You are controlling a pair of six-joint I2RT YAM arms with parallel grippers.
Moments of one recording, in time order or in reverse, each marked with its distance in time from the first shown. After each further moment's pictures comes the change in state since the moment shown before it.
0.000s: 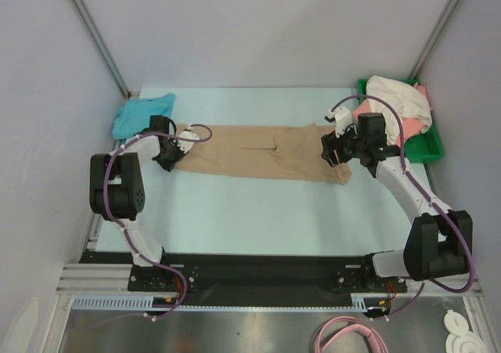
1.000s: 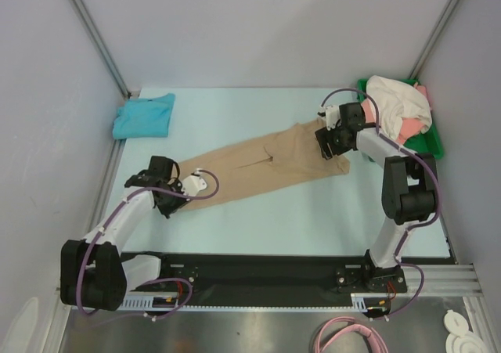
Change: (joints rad) left arm -0.142 -0.696 -0.491 -0.268 0.043 0.043; right arm 0.000 0.444 0.250 -0.084 0.201 0.050
